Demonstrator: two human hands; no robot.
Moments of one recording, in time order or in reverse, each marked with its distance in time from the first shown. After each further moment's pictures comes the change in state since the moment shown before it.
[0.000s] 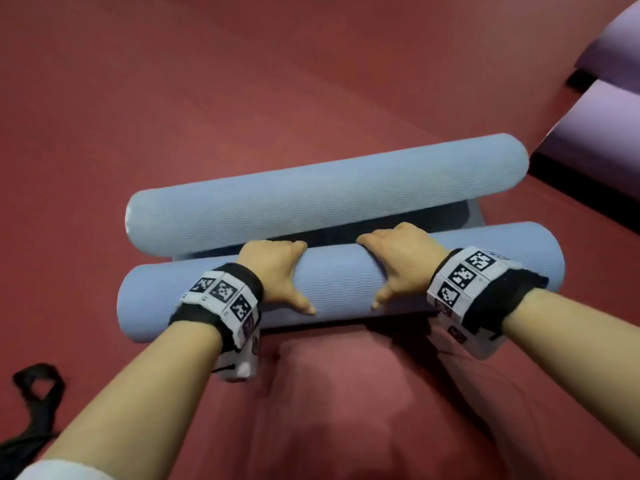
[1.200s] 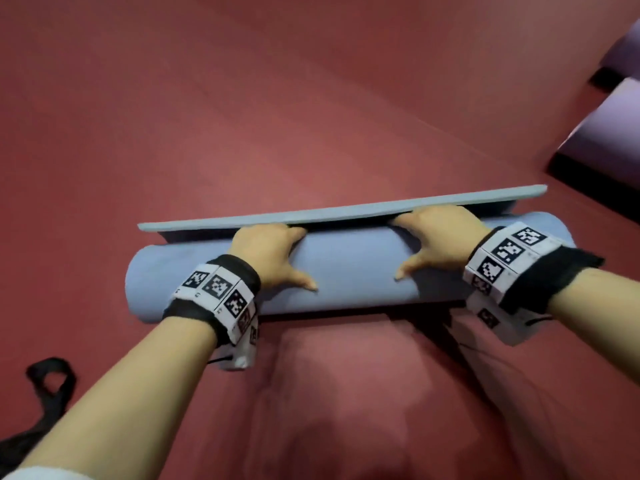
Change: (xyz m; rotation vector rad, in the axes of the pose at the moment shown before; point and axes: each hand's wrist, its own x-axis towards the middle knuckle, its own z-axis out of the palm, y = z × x) left_hand -0.002 -0.025 -0.012 0.014 0.143 -0.090; right_hand 0.000 0.029 -0.024 0.021 -0.014 0.156
